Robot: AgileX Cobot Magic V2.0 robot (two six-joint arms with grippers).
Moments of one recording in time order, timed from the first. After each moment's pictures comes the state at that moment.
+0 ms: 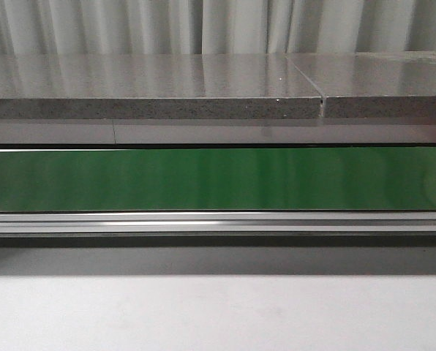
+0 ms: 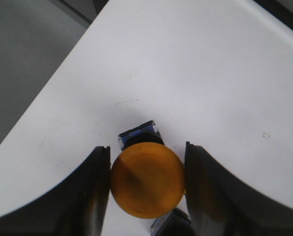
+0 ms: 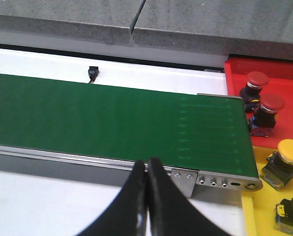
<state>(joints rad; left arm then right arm) 0.39 1.95 -1.77 0.05 1.02 -0.22 0.05 0.23 -0.47 0.03 0.65 -0.05</state>
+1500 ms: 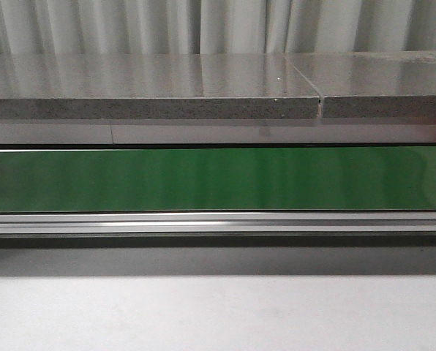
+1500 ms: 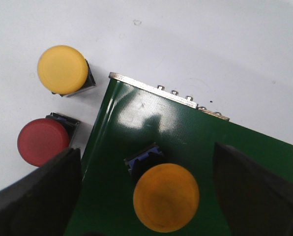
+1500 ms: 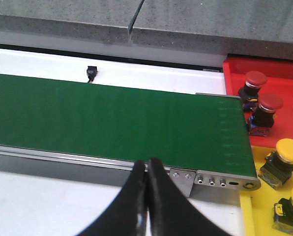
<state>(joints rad) 0.15 1.68 -1.44 -0.06 0.98 -0.16 0.05 0.23 -0.47 0.03 0.65 -0.05</state>
